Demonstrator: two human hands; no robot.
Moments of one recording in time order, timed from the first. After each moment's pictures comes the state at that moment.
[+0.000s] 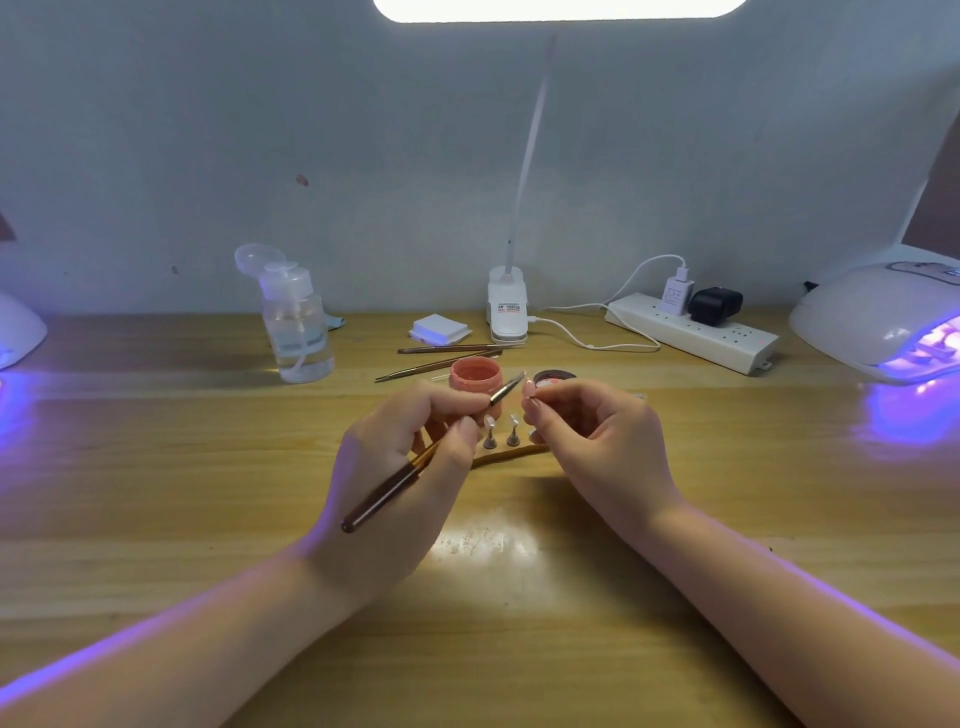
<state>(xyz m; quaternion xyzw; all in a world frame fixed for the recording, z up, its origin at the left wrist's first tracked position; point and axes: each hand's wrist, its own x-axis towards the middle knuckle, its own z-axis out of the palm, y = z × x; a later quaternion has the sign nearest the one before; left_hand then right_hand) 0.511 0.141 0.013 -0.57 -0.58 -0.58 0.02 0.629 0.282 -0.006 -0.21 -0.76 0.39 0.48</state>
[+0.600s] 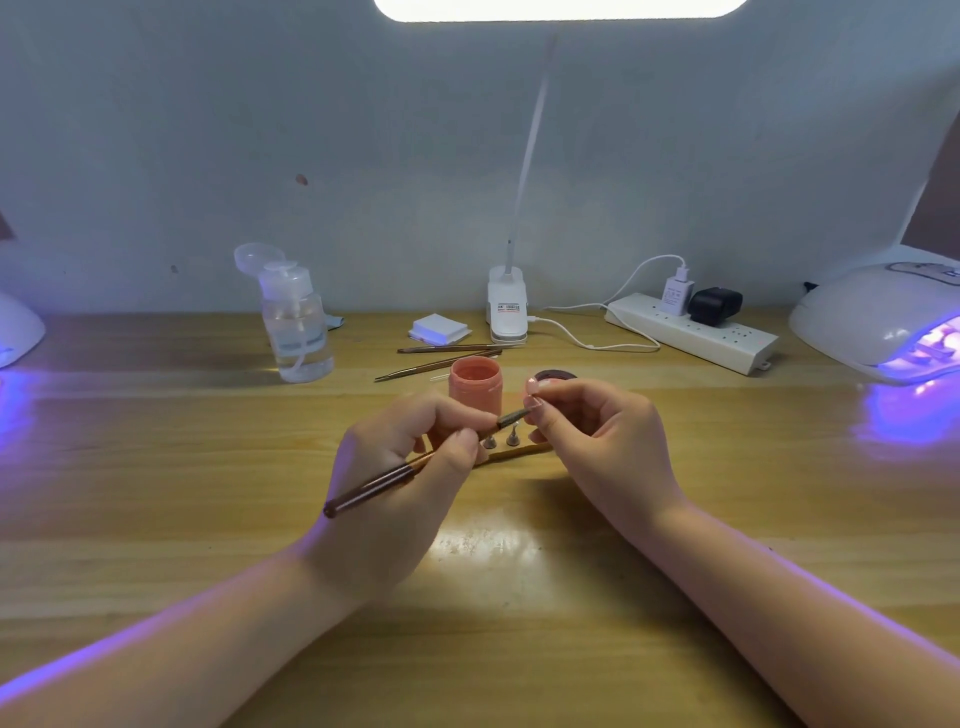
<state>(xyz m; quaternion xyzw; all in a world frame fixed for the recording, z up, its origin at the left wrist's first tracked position) 0.514 0.139 0.015 -0.56 -0.57 -0.60 -0.03 0.630 0.283 -0.006 -0.19 -0.74 0.42 0.48</state>
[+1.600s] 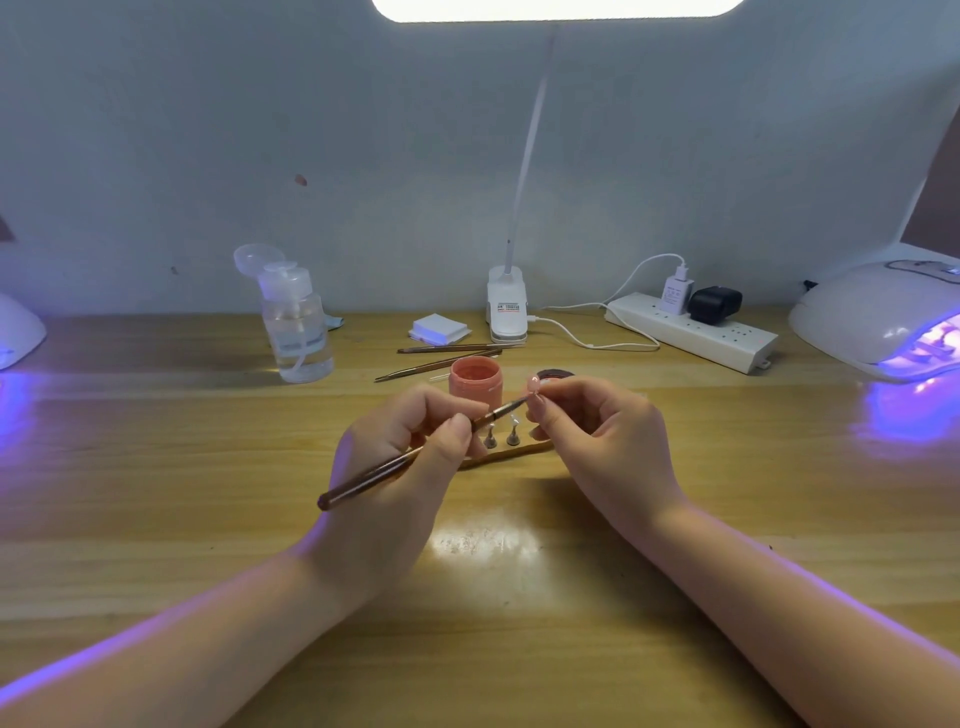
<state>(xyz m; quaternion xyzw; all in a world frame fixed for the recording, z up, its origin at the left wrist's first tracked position) 0.513 0.141 0.012 -0.52 -0.54 -0.65 -0.11 0.631 0.282 -0.006 -0.20 -0.76 0.39 0.48</state>
